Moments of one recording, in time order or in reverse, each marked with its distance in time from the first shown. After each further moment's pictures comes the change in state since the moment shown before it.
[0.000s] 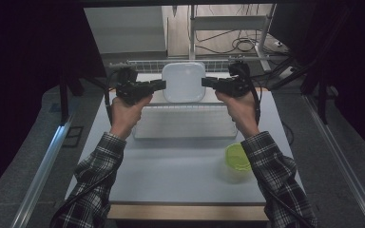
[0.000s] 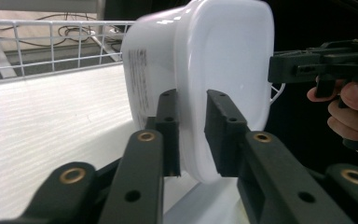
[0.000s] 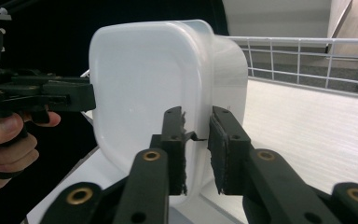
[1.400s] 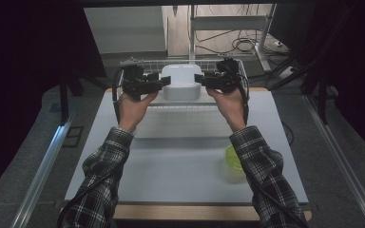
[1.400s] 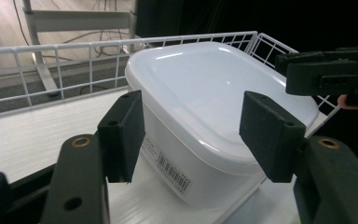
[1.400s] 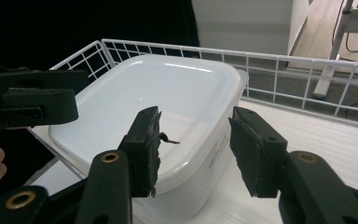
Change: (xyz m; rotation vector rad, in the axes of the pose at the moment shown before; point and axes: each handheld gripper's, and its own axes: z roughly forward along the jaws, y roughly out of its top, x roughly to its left) left arm 0.012 0.003 0.026 -0.048 0.132 0.051; right arm -0.001 0.006 0.034 -0.027 -0.131 -0.058
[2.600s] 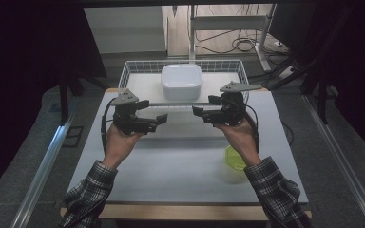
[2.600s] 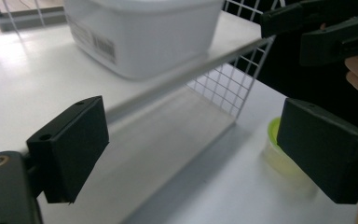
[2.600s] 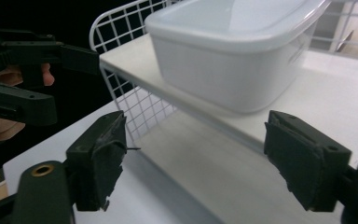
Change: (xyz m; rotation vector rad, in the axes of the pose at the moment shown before) left arm -0.034 -0.071 -0.056 0.061 -0.075 0.160; right arm 0.026 -0.066 -0.045 0.001 0.132 -0.148
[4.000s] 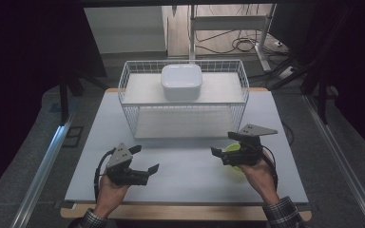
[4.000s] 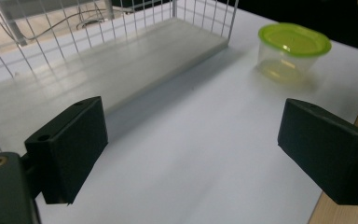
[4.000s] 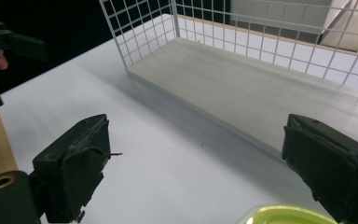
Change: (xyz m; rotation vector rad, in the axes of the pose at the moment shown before) left arm -0.038 -0.130 -0.029 0.048 0.039 0.084; right arm -0.007 -0.112 -0.041 0.077 -0.018 0.007
